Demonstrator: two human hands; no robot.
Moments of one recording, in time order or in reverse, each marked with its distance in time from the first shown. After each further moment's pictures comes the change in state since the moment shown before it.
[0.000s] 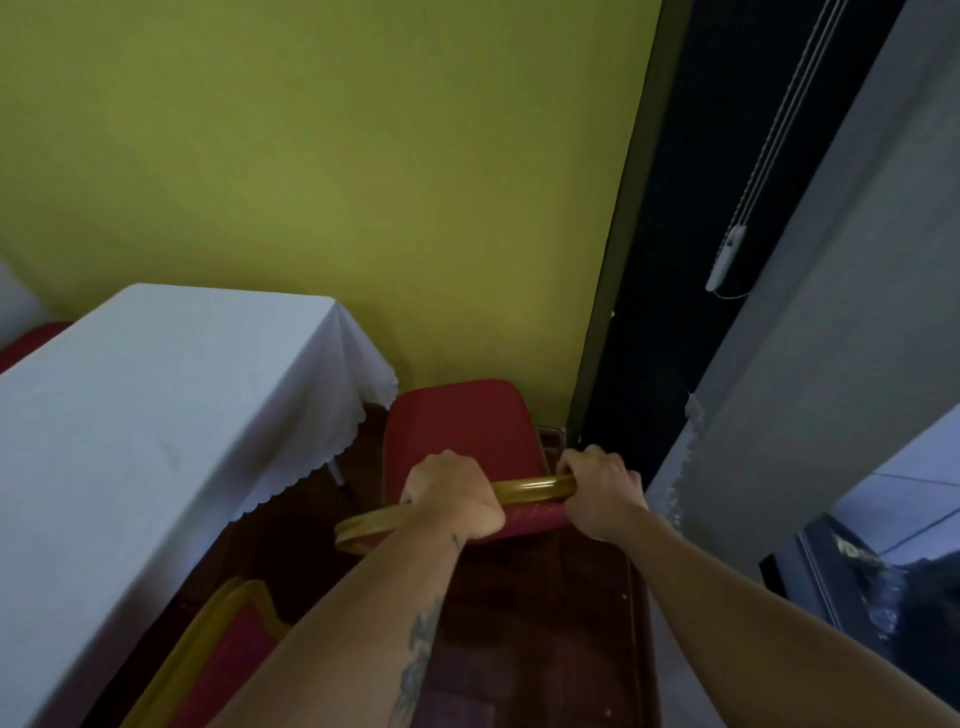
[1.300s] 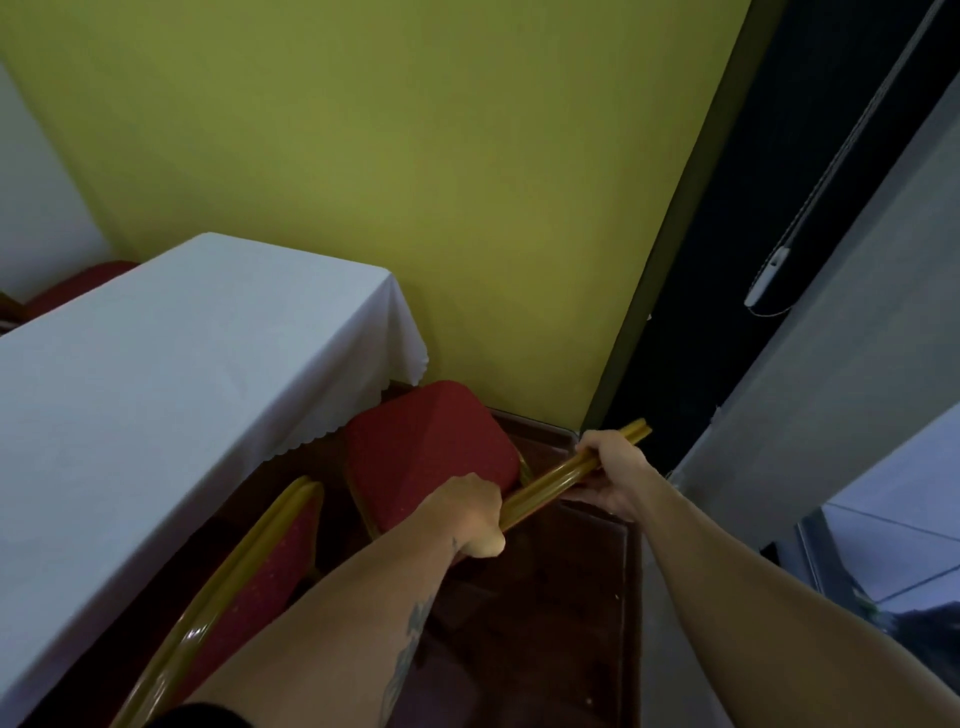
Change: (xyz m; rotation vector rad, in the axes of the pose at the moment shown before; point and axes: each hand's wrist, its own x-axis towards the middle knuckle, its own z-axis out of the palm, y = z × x) left_hand -0.082 -0.049 0.058 -0.241 -0.144 0.188; right_hand -0.033 -0.039 0.013 1.332 -0.077 0.468
